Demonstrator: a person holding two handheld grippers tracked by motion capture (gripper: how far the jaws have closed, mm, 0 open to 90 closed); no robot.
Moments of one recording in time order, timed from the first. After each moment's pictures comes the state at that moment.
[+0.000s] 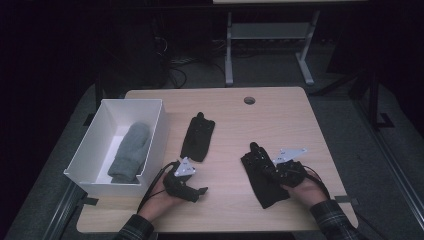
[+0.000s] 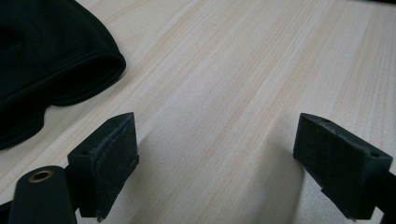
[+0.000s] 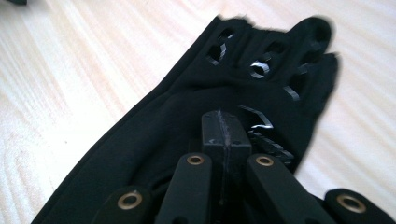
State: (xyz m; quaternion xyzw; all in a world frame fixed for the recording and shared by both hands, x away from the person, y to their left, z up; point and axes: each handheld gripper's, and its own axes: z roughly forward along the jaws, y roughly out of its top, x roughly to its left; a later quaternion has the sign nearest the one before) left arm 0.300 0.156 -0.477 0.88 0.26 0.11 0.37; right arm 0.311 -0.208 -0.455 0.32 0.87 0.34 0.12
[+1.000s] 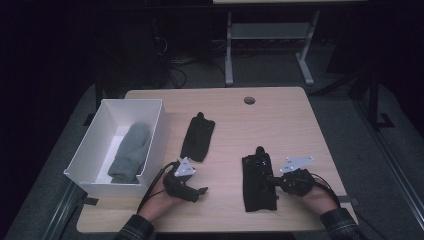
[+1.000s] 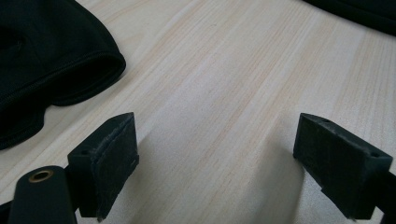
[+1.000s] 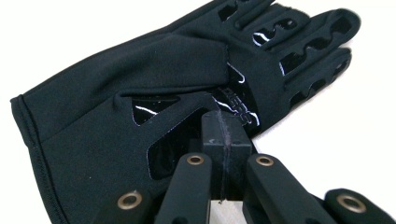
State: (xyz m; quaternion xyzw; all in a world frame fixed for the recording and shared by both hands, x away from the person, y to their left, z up) left arm 0.300 0.156 -0.477 0.88 0.26 0.11 0.38; right arm 0.288 -0.222 -0.458 0.30 0.89 0.33 0.10
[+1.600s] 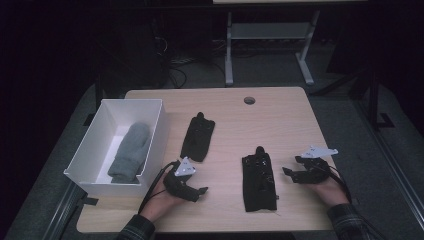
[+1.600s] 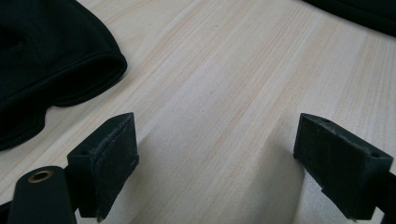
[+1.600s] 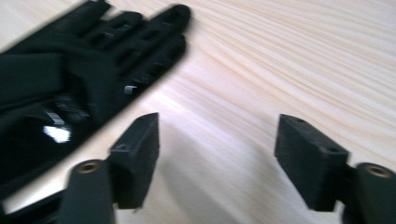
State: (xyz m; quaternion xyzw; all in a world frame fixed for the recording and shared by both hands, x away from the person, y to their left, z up) left arm 0.301 0.156 -0.477 0.88 0.27 0.11 0.38; right arm 0.319 -0.280 -0.475 0.42 0.81 0.36 0.17
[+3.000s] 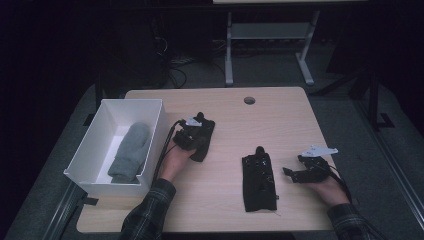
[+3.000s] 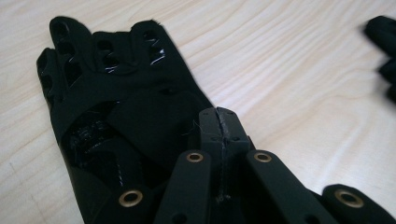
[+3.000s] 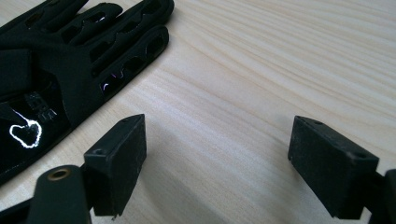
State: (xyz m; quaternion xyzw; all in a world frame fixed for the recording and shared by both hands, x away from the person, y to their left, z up) left arm 0.428 0.132 -0.450 0.85 0.38 0.12 0.35; right arm 0.324 -0.284 -0.482 0.43 0.81 0.36 0.17
